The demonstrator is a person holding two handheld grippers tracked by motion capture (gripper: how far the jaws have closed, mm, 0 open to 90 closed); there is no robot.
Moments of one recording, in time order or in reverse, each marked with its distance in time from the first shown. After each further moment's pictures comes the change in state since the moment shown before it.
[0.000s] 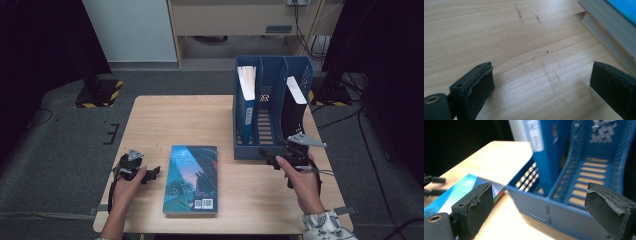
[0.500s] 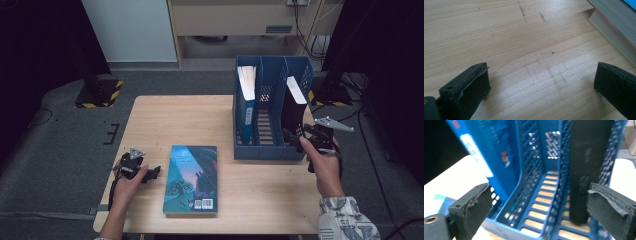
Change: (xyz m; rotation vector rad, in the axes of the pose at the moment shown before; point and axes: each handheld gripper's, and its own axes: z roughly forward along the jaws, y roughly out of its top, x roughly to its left) left arm 0.003 0.002 0.010 0.043 0.023 0.014; right arm -0.064 0.037 -0.021 -0.046 -0.127 0.043
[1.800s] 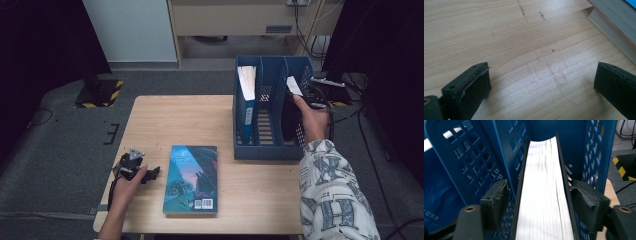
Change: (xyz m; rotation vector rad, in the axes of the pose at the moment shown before) left arm 0.001 -0.002 -0.002 -0.002 0.000 0.009; right arm -0.044 0.090 0.083 0.029 -0.166 0.128
